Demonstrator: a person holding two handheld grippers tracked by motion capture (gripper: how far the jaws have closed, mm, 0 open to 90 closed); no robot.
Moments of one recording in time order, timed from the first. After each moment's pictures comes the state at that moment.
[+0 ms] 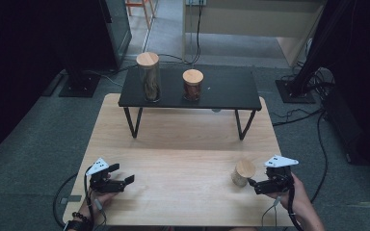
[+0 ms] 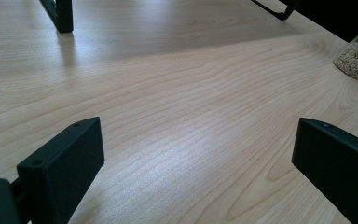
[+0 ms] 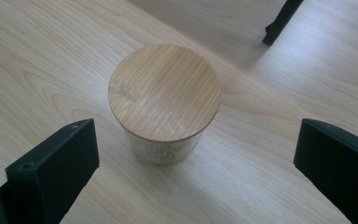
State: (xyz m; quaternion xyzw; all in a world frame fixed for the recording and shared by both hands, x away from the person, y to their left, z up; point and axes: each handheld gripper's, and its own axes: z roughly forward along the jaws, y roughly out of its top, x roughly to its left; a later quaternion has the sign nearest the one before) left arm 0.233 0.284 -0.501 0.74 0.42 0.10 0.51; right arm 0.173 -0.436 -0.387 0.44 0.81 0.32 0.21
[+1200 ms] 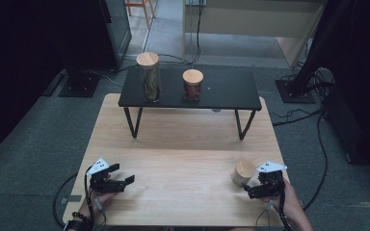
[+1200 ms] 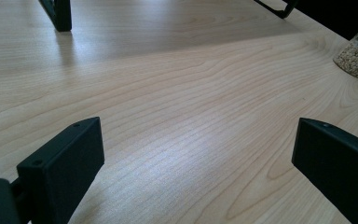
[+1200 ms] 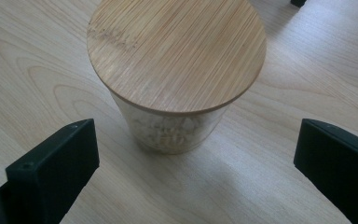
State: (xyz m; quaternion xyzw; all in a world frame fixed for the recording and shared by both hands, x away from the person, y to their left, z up) left arm 0.234 0.283 -0.500 0.74 0.41 0.10 0.51; right arm 0.182 -0.426 -0.424 0.45 0.82 0.31 0.20
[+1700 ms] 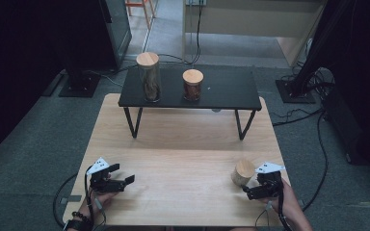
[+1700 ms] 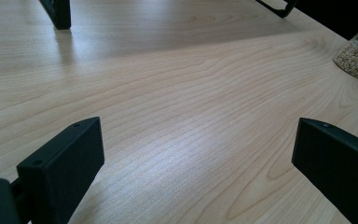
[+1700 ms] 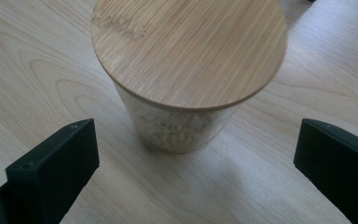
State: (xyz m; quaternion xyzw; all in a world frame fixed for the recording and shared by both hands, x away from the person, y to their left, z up) left arm 0.236 0.284 -0.500 0.75 0.42 0.10 0.51; right arm 0.185 -0.425 -0.429 0.44 0.82 0.30 0.19
